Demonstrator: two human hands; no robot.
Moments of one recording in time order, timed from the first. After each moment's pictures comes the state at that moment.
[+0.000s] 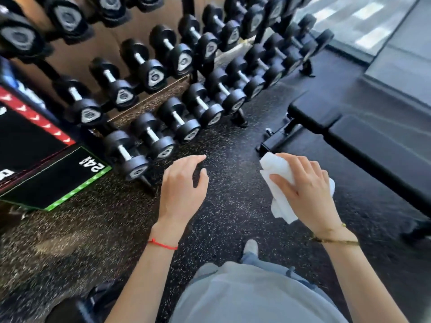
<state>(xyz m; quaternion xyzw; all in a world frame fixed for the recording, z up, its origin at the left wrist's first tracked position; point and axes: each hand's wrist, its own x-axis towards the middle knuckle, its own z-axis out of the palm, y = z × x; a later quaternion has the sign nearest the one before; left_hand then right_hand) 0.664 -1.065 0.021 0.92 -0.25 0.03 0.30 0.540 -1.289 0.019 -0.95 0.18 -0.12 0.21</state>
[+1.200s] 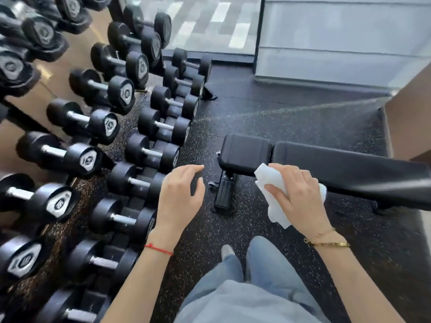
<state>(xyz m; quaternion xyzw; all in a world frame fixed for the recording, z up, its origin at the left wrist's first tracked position) 1.061 -1.541 -0.006 0.79 -0.54 -0.07 0.28 0.819 -1.651 -0.015 -0.86 0.45 -0.17 0.15</state>
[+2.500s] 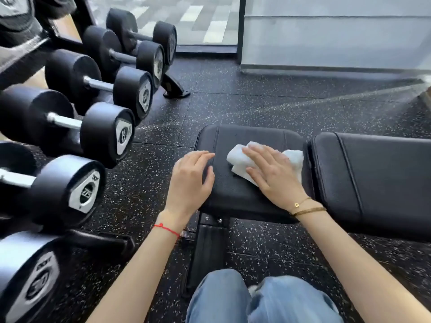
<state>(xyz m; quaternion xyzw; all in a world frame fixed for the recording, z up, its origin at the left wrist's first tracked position) 1.170 -1.884 -0.574 0.73 -0.63 -0.01 0.27 0.966 -1.981 -0.580 -0.90 0.40 -0.12 0.09</state>
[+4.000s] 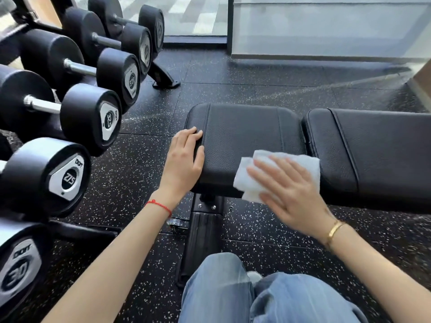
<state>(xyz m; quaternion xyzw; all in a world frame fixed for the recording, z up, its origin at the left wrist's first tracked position) 1.173 -1.888 -0.608 0.71 -0.62 -0.06 0.33 0.894 -1.918 -0.622 -0.94 0.30 -0.18 -0.02</state>
